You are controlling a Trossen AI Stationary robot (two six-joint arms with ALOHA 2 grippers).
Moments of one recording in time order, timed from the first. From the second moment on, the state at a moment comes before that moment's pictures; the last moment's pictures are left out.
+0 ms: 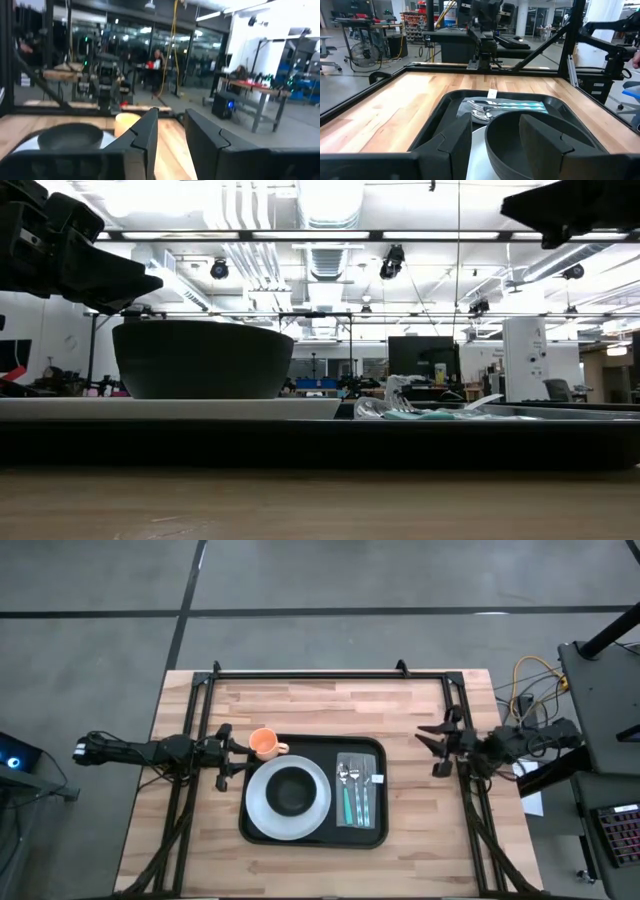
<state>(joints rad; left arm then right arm) -0.10 0.13 0.01 0.03 -0.12 -0.05 0.30 0.18 0.21 0.15 0.55 -0.21</state>
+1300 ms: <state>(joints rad) -0.10 0.16 0.01 0.04 -0.12 -0.05 0.29 0.00 0.01 0.31 0.37 -0.24</state>
